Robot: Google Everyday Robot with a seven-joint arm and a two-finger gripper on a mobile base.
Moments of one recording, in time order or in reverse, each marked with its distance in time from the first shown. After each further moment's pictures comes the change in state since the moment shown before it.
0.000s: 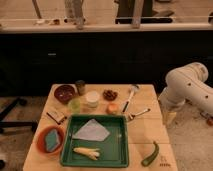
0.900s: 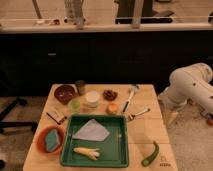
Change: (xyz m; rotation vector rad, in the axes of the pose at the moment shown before) arm -0.002 -0.002 -0.003 0.024 -0.059 -0.109
